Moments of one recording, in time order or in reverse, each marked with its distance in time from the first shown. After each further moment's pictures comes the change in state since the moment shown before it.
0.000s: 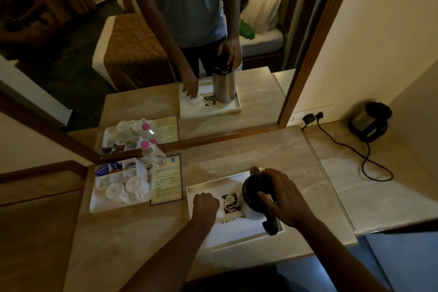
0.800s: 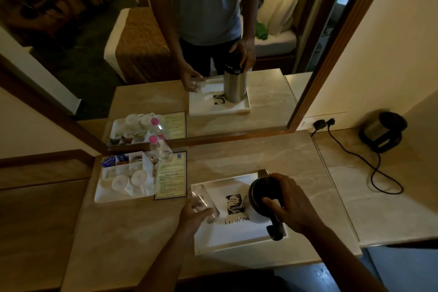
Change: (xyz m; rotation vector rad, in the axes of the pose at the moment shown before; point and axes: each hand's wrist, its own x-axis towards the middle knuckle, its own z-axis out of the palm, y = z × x) left_hand -0.035 -0.030 0.047 -1.900 0.087 -0.525; right_hand 0.003 0.000 -0.001 0.005 -0.050 0.006
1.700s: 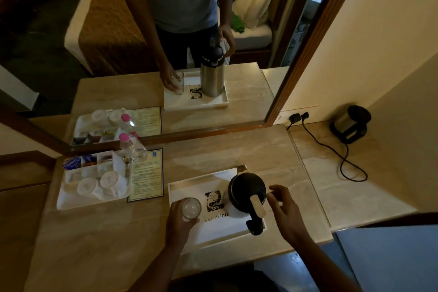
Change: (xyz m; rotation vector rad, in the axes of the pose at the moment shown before) left_hand 0.000 -0.034 0.029 0.343 0.137 0.387; right_hand -0.046 0.014 0.005 0.412 0.164 0.410
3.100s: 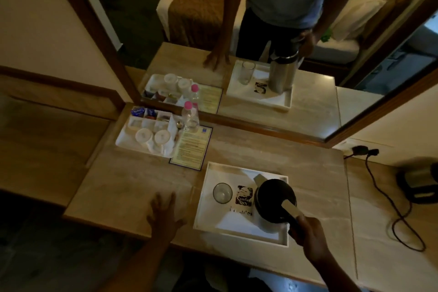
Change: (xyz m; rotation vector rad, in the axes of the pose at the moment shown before) left_hand -0.038 -0.095 -0.070 0.634 -0.130 -0.487; right_hand 0.023 0.018 0.029 0.126 -0.357 0.115
